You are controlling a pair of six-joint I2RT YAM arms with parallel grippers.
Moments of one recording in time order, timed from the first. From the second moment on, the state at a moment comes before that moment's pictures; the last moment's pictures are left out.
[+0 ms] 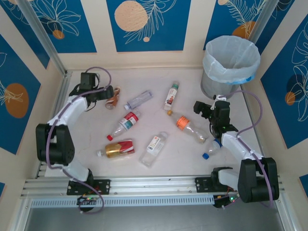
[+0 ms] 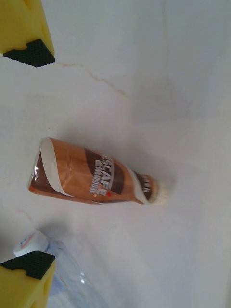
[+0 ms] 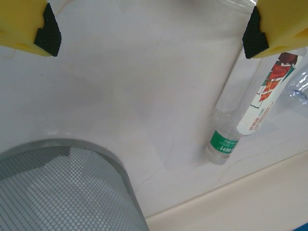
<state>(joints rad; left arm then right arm) -0.09 1.66 1.27 -0.47 0.01 -0.21 0.07 1.15 0.54 0.10 0.01 0.38</state>
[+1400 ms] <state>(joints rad) -0.22 2.07 1.53 -0.72 -0.13 -0.08 0.11 1.06 0.62 -0.16 0.20 0.44</state>
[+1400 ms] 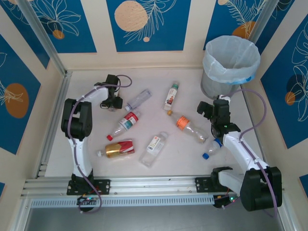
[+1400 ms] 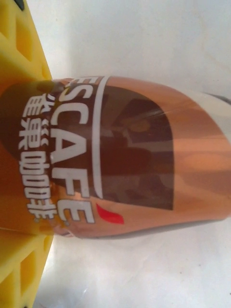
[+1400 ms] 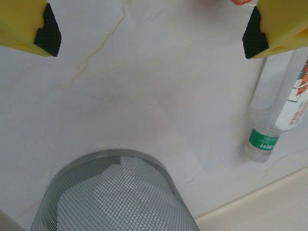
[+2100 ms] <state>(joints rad) -0.24 1.66 1.28 -0.58 0.07 -0.09 0.14 0.99 0.66 -0.31 -0.17 0.65</state>
